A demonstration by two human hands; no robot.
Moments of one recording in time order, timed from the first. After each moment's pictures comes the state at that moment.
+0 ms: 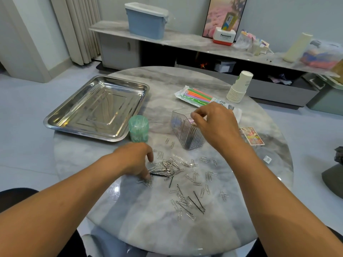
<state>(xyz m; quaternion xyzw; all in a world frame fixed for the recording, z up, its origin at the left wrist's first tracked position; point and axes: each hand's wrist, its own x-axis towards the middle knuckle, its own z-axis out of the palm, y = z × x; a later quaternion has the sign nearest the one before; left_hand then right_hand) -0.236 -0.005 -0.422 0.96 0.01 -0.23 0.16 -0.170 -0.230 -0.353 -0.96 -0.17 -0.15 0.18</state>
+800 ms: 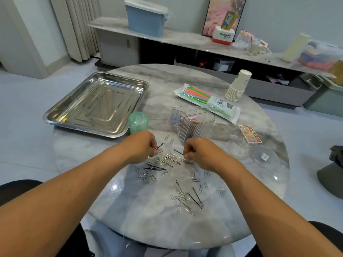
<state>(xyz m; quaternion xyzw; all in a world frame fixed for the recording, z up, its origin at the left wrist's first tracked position) -0.223 -0.012 -0.422 0.95 0.00 -0.14 0.29 -0.196 -0.237 -0.410 -0.96 -0.17 0.17 0.16</state>
